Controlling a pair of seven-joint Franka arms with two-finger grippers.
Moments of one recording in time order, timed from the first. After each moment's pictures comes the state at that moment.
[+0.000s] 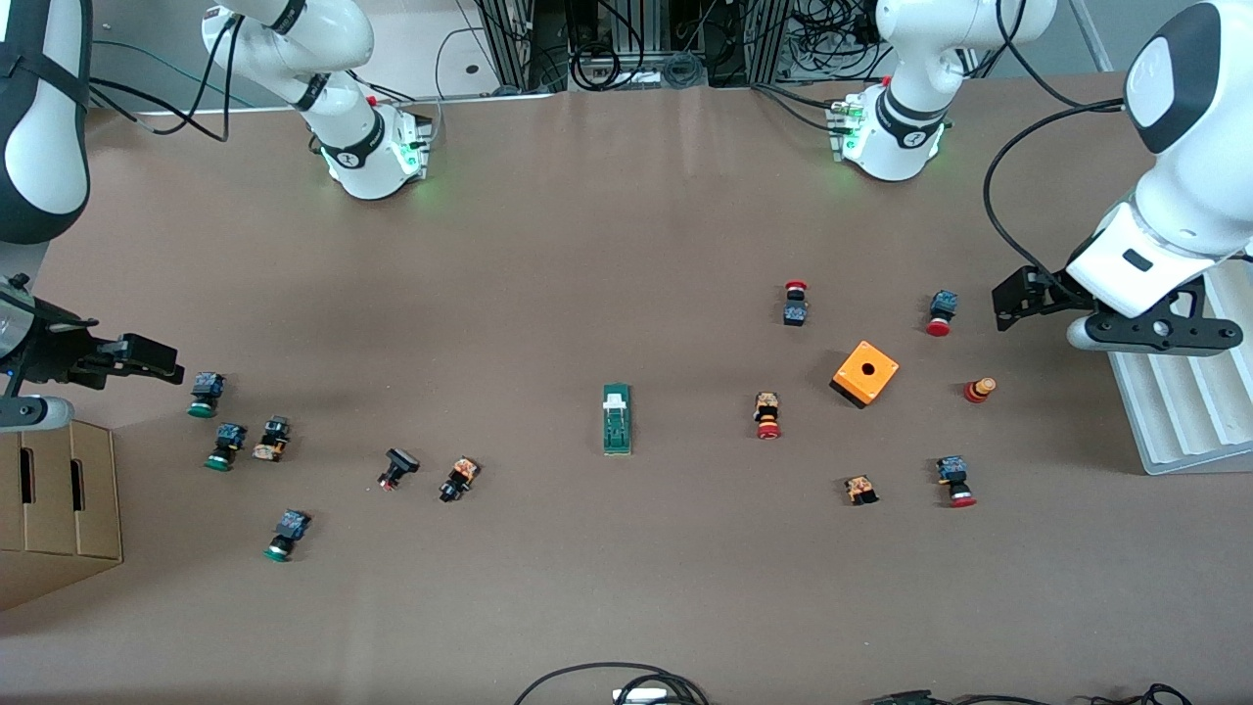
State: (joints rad) left arm -0.10 -0.01 -0.01 -1.74 0.02 1.75 -0.01; right arm 0.01 0.14 -0.10 -1.57 0.02 1.67 -0.10
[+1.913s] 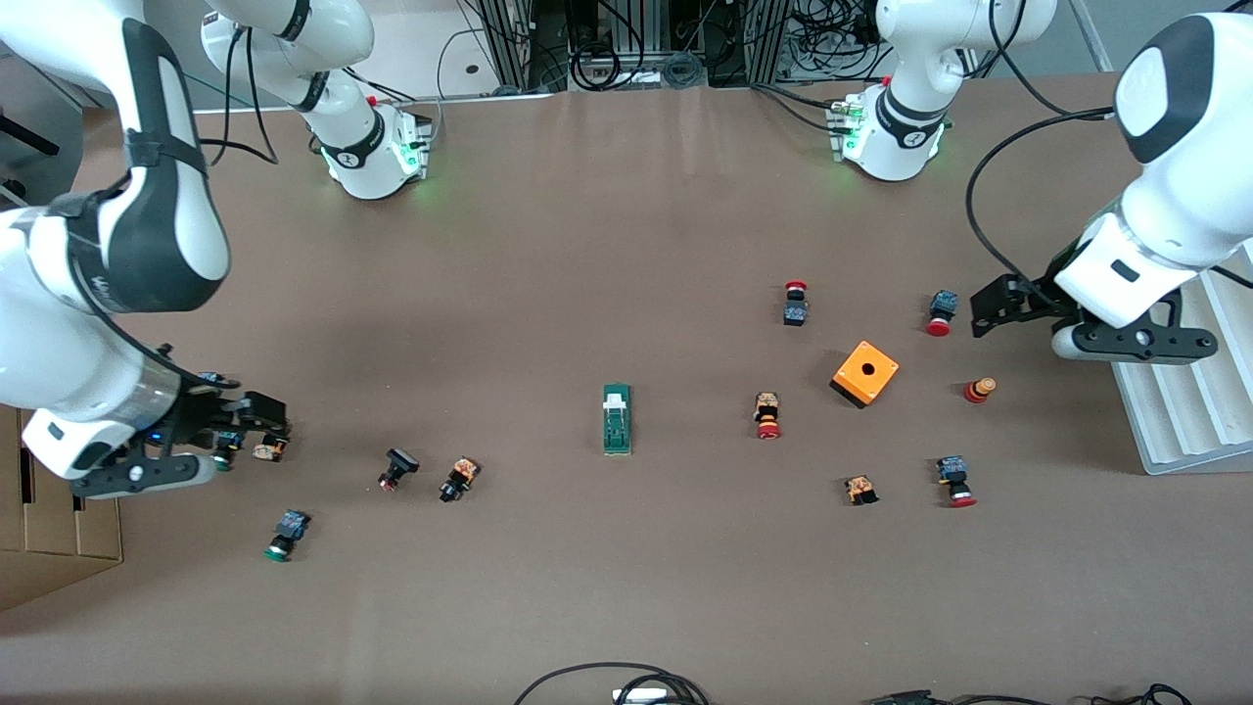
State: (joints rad) left arm -0.11 0.01 -0.03 -1.74 -0.06 1.78 -0.11; right arm 0.15 0.29 -0.08 -1.57 0.04 1.87 -0.06
